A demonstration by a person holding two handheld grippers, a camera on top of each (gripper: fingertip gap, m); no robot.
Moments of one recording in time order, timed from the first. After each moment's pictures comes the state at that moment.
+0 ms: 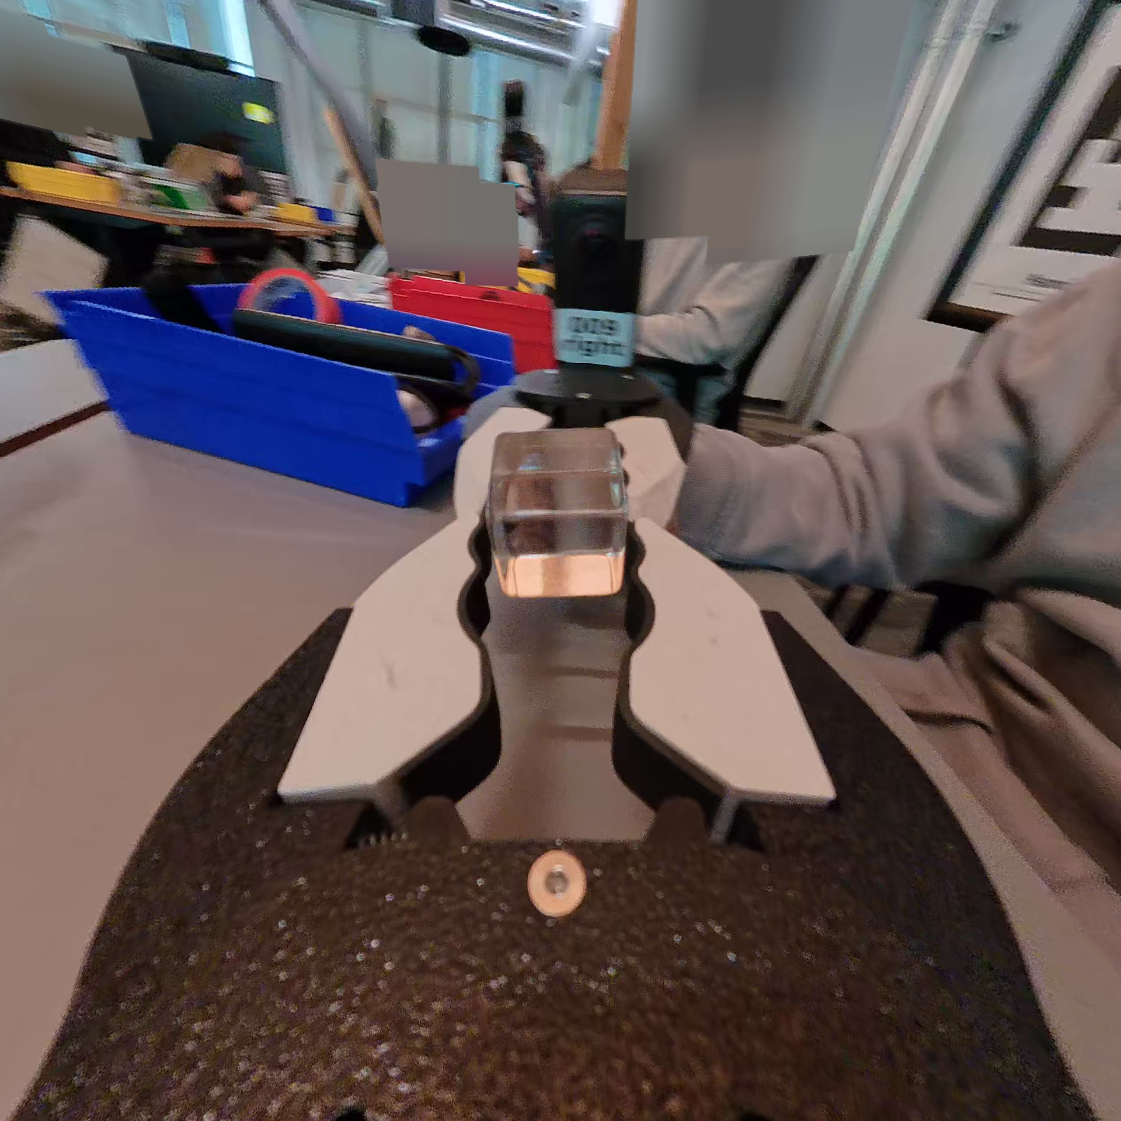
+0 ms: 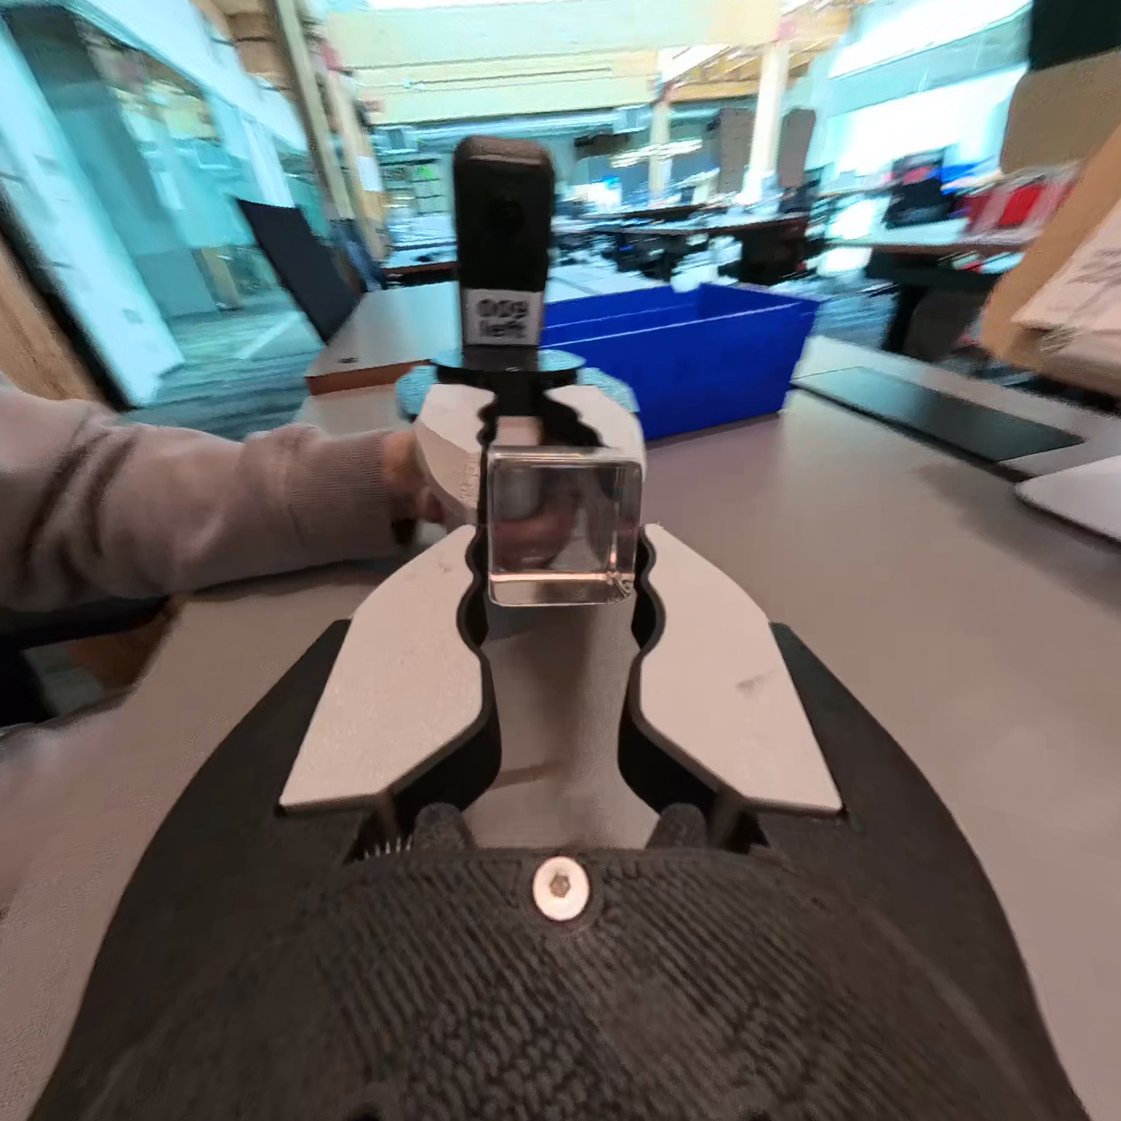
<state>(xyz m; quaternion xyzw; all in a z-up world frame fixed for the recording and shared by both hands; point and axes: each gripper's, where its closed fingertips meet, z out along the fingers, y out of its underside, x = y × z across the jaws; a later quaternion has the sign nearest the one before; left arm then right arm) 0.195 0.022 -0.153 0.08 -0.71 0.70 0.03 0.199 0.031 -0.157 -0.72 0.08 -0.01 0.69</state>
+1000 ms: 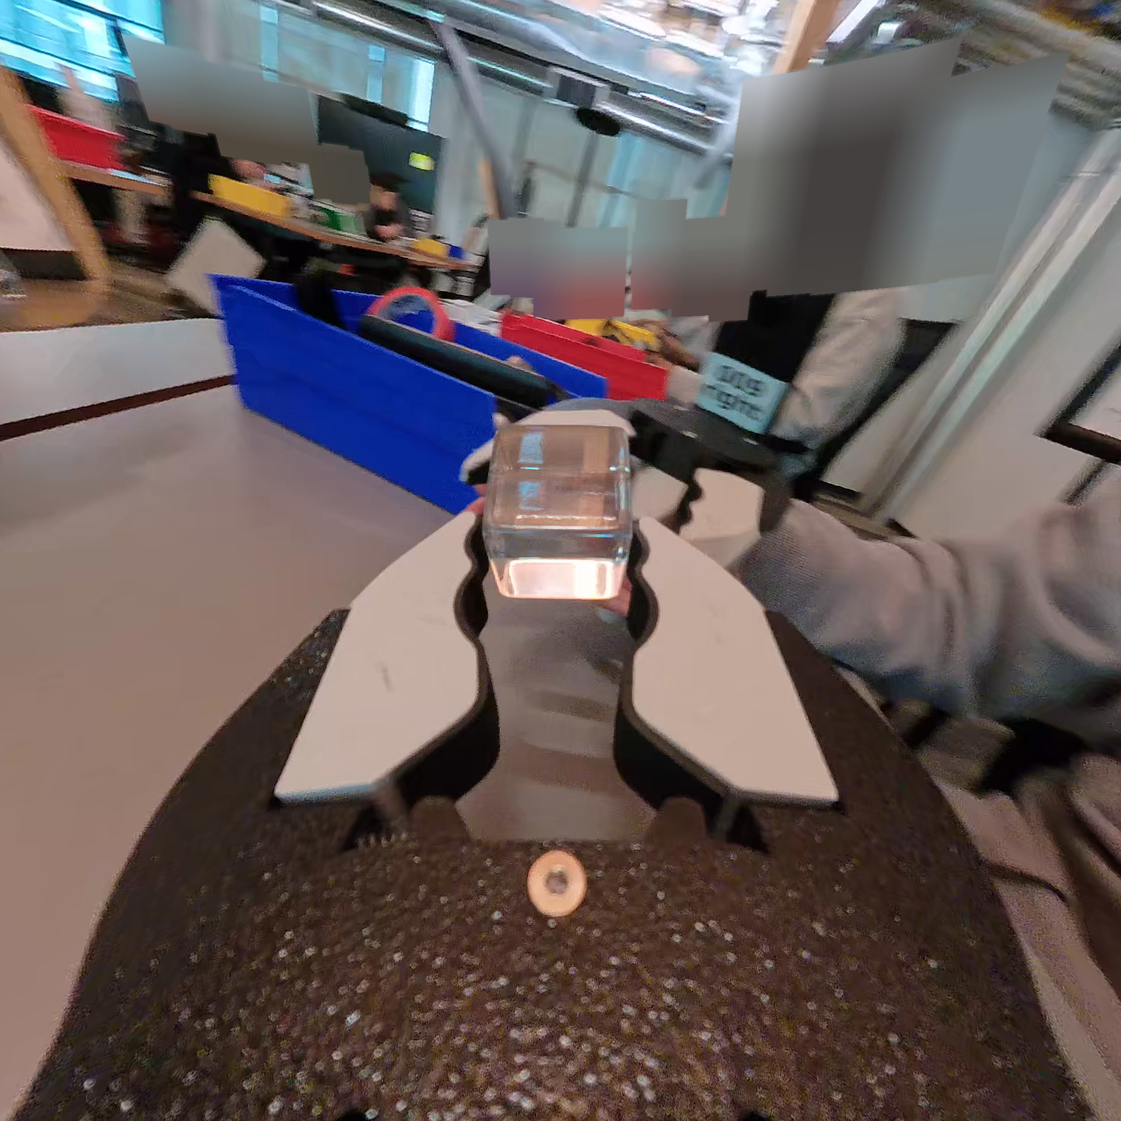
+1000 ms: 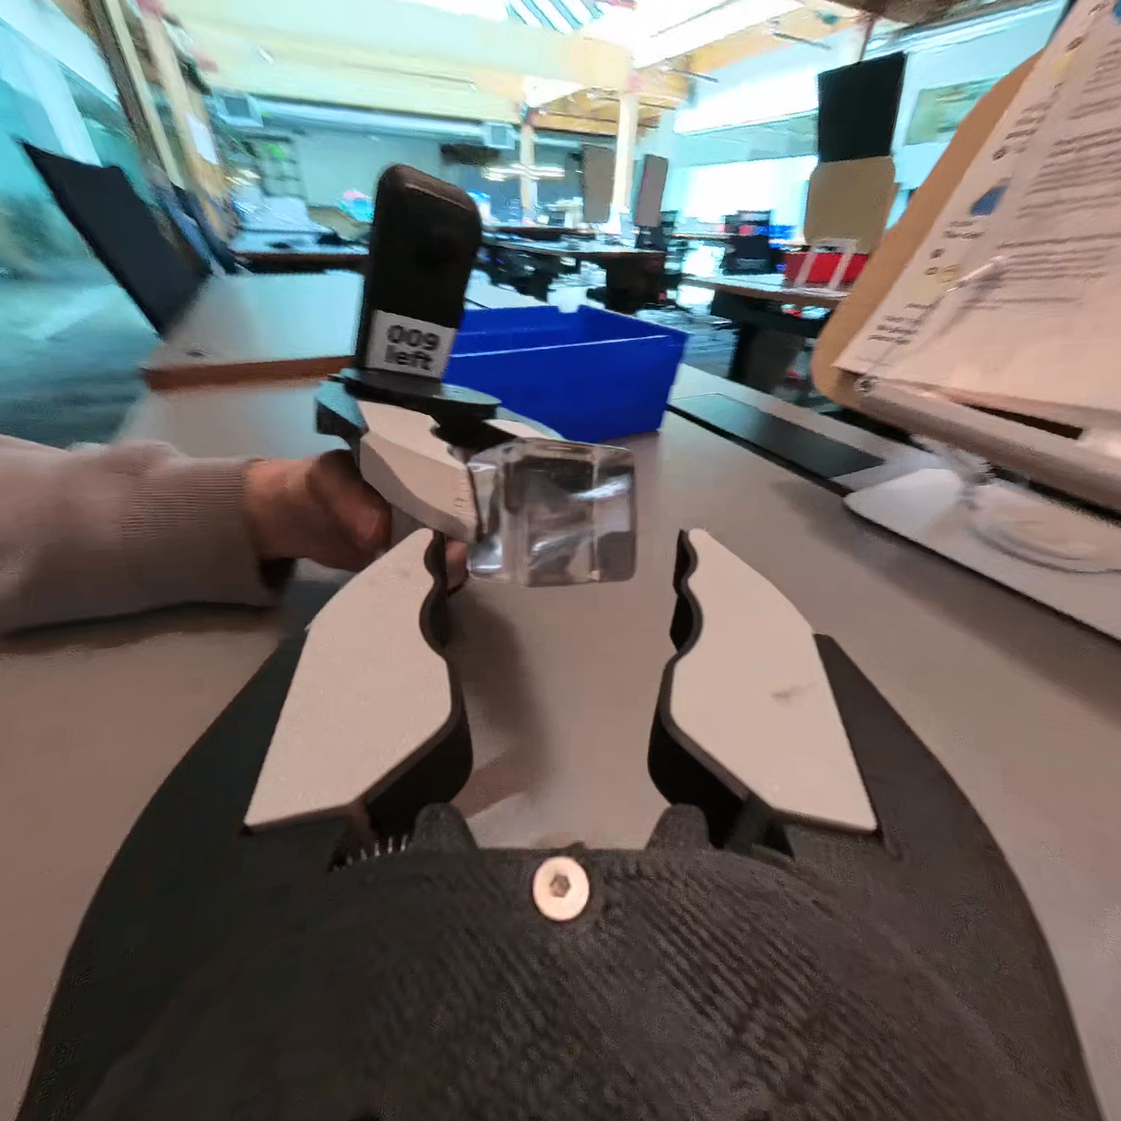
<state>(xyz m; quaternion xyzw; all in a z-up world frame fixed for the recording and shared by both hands) 0.218 0.014 -0.153 0.17 -0.67 0.72 0.02 0.223 0.024 -0.151 -0.71 0.11 -0.12 0.68</state>
